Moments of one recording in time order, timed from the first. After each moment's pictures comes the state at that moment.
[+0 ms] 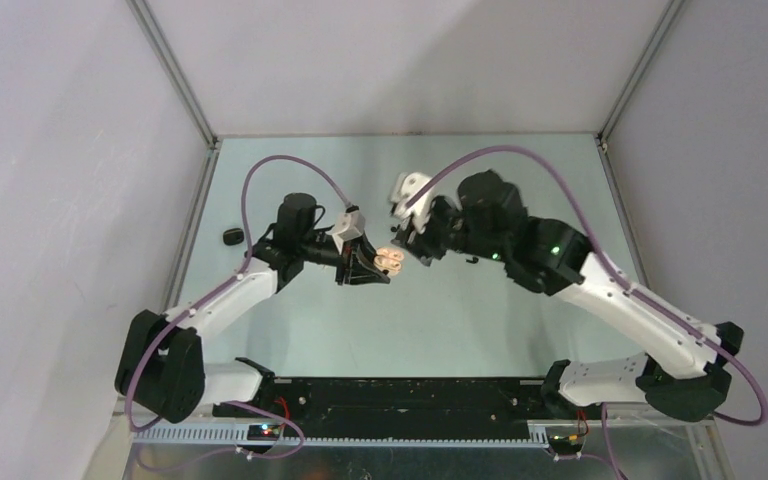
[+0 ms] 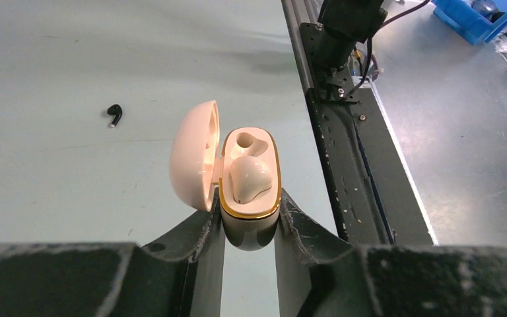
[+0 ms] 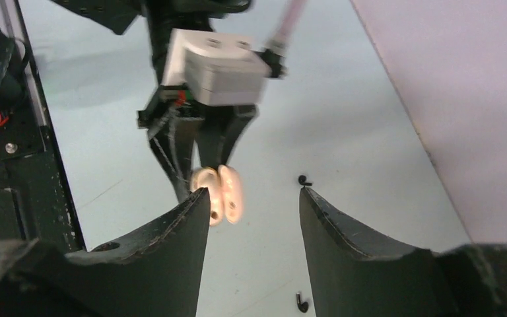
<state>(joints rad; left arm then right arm) -0.43 1.28 0.77 0.04 1.23 0.26 1.04 1.26 1.49 -0.59 -0.02 -0.37</state>
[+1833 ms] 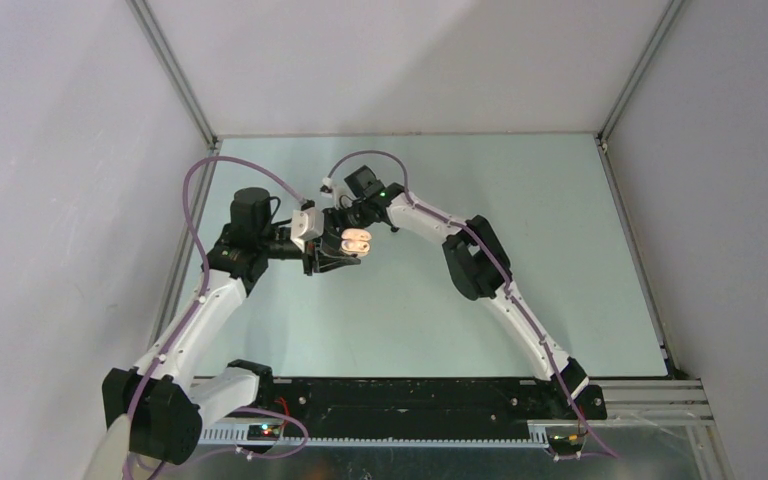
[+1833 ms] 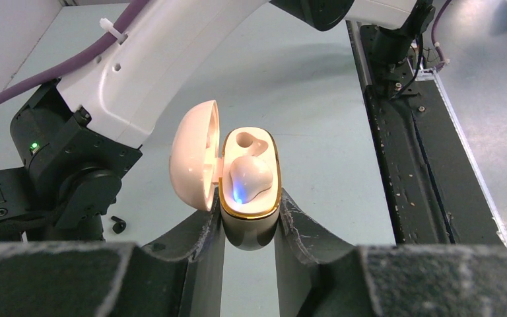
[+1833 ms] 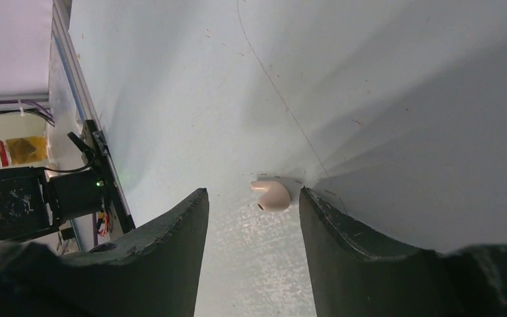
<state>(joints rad) -0.22 1.07 0.83 -0.23 1.27 0.52 0.75 2.63 2.28 -0.55 -0.77 0.29</state>
